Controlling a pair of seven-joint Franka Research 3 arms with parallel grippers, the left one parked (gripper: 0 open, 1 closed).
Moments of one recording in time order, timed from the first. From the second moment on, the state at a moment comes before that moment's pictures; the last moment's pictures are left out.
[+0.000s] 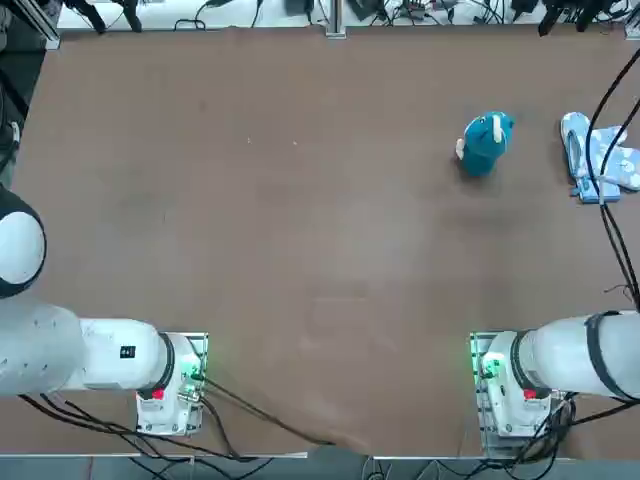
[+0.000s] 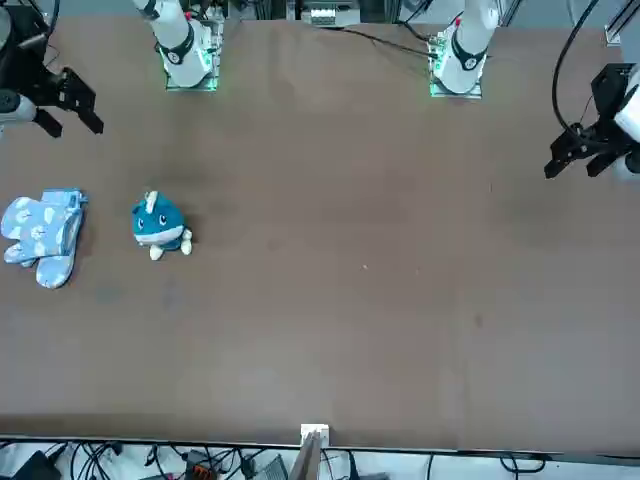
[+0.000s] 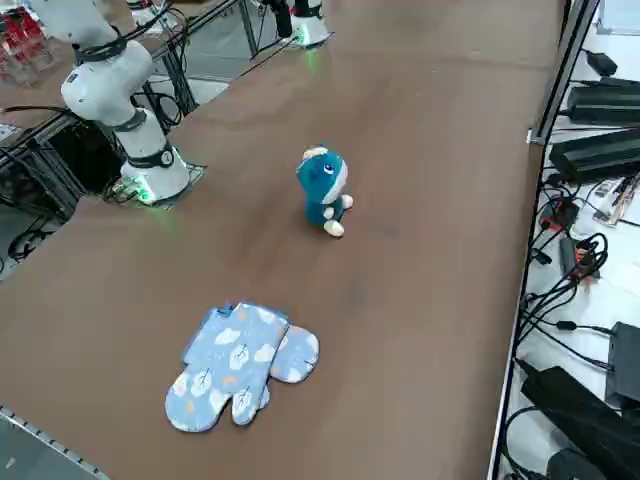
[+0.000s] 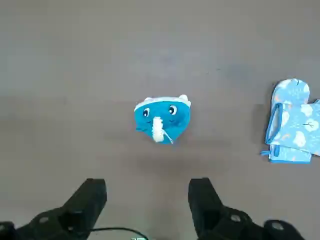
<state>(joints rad) 0.11 -0.14 -0.04 -1.68 0.01 1.54 0.00</state>
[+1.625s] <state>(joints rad) -0.15 0.15 -0.07 -1.86 -0.66 1.95 0.00</state>
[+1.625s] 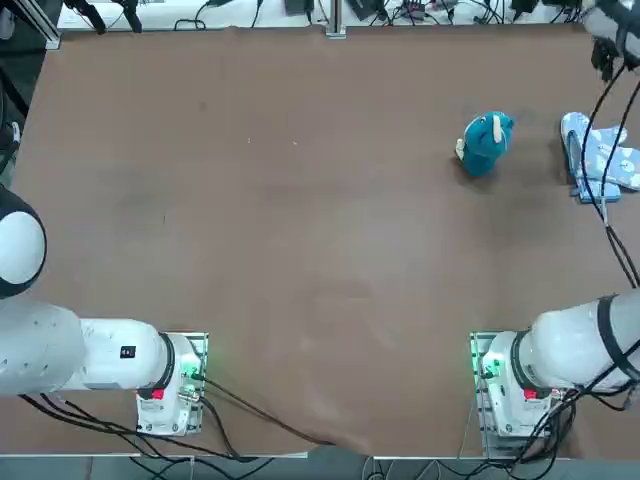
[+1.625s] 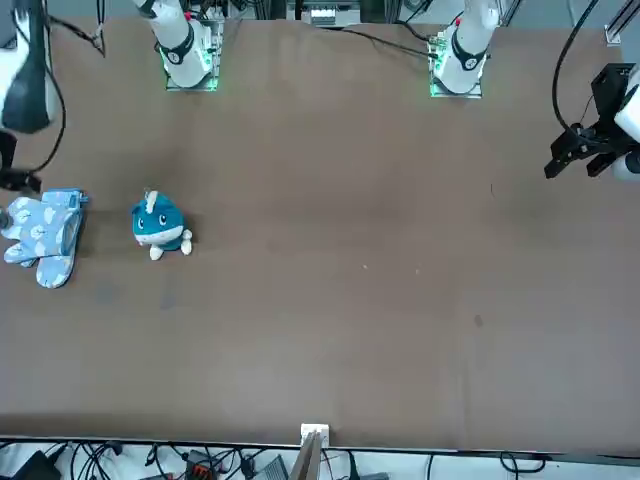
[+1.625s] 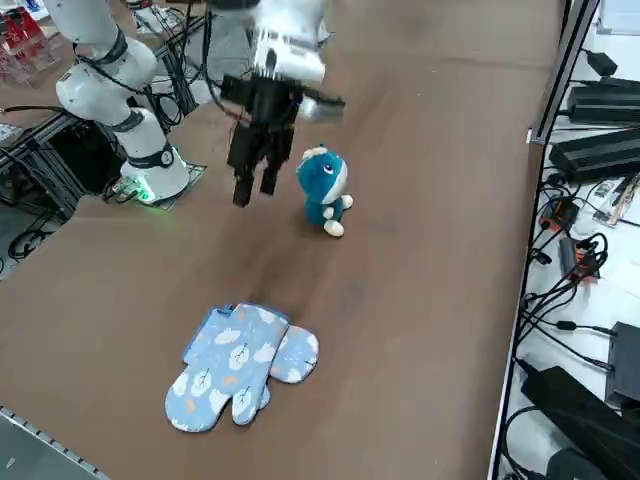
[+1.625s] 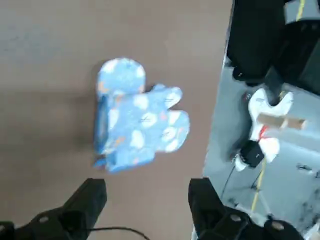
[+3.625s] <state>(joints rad) -0.28 0.48 -0.06 -1.99 -0.89 2.33 0.46</state>
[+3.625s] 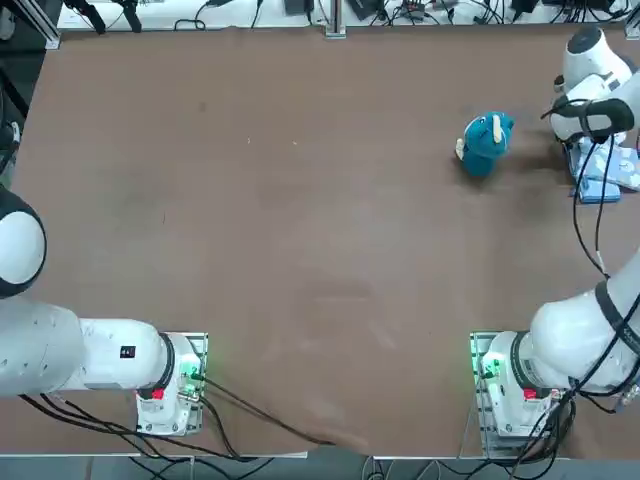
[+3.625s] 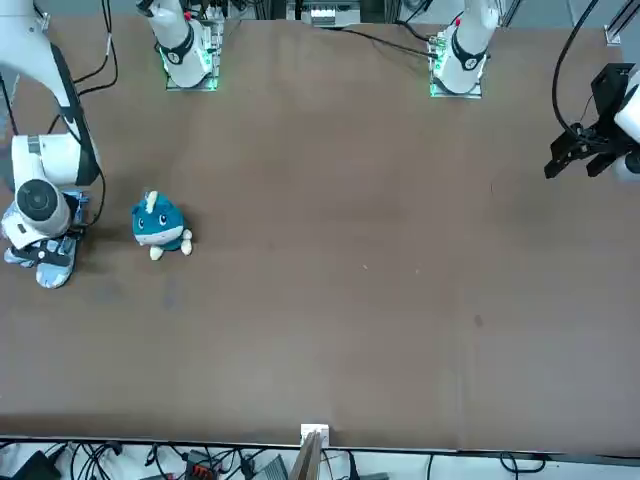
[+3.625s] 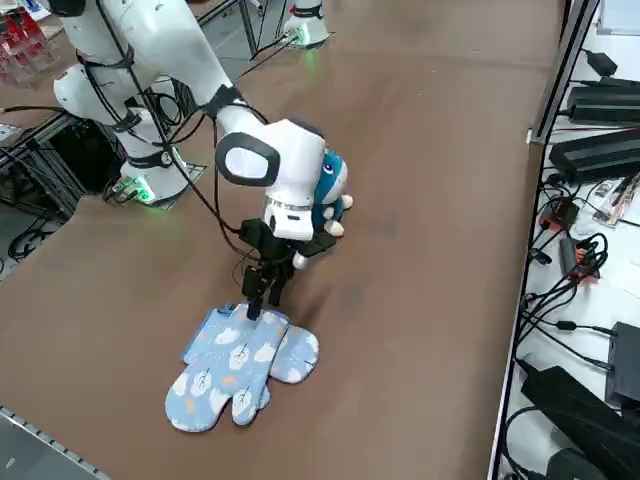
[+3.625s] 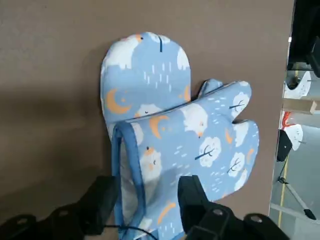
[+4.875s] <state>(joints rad) -0.29 0.47 -0.07 -1.98 -0.98 2.28 0.50</state>
